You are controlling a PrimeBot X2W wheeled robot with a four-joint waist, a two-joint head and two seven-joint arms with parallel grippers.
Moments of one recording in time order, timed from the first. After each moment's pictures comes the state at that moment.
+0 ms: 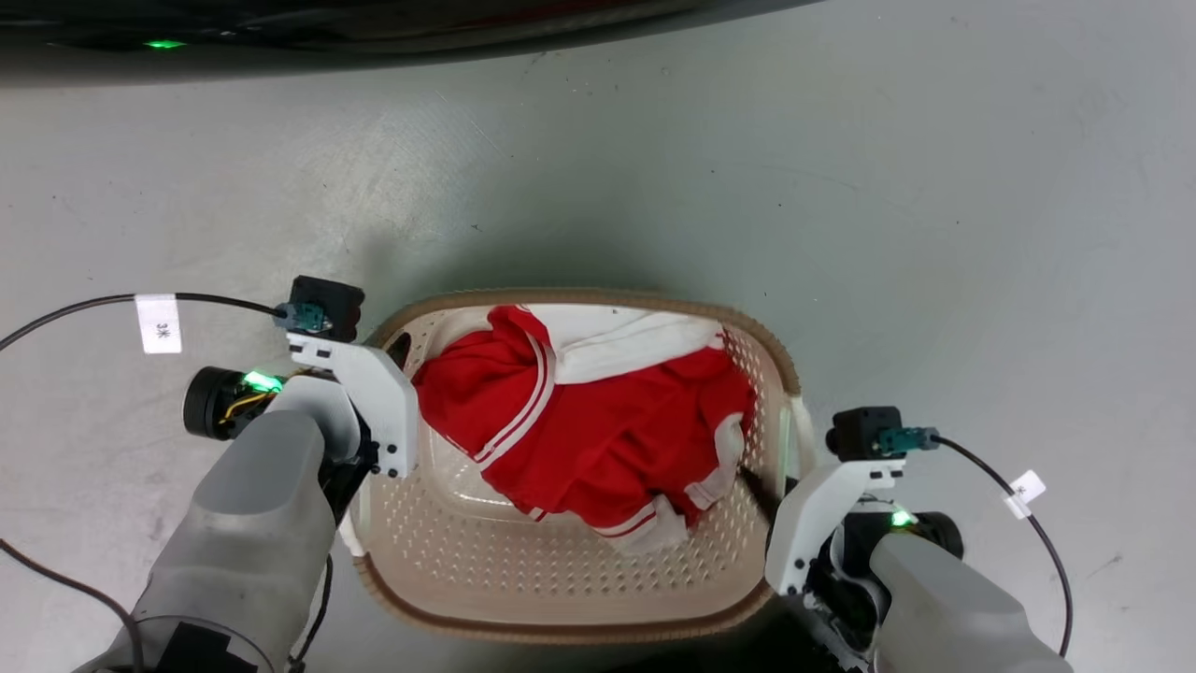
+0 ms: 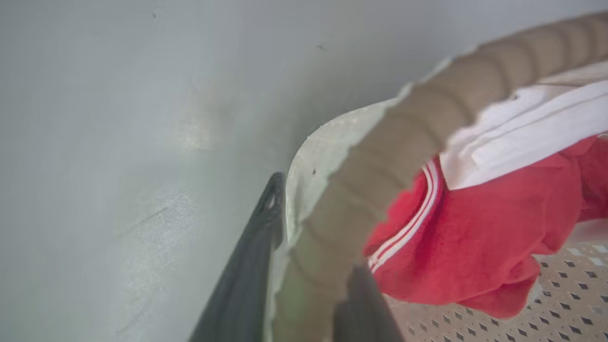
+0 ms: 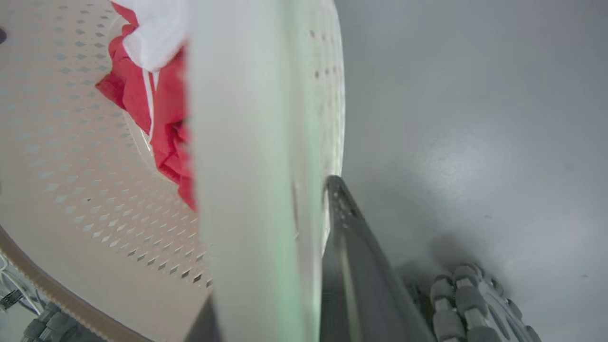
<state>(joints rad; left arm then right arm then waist) -0.85 0.20 -0.49 1.23 -0.45 -0.14 -0.09 -0.67 -0.05 0.84 1.18 1.00 0.13 -0.12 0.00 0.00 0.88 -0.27</state>
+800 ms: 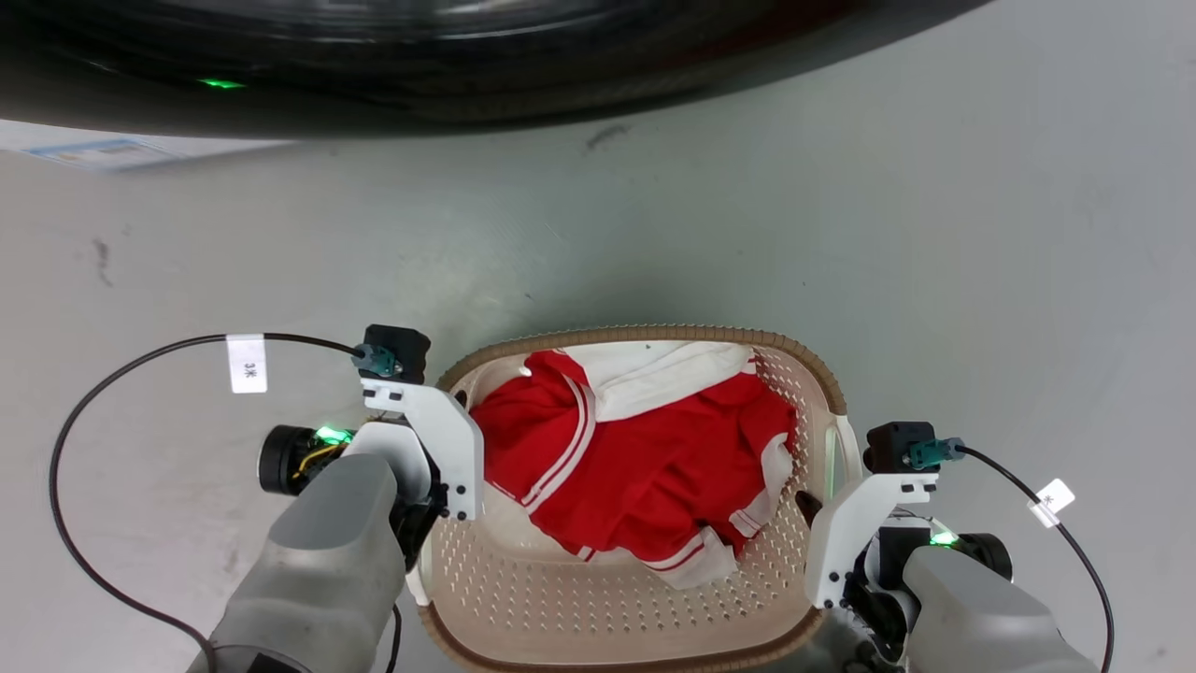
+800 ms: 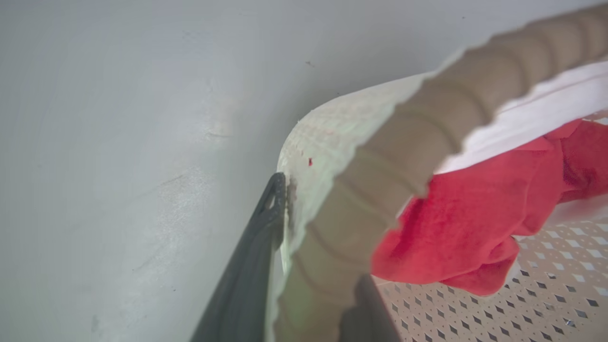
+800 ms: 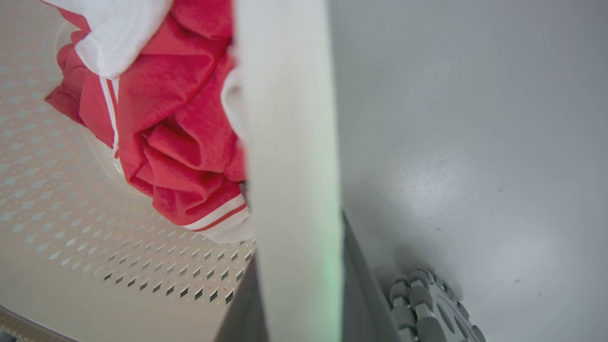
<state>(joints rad) -0.81 0.11 -0.60 1.24 -0.59 -0.13 -0.03 -0.70 -0.07 1.00 1.29 1.13 0.13 -0.12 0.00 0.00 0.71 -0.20</state>
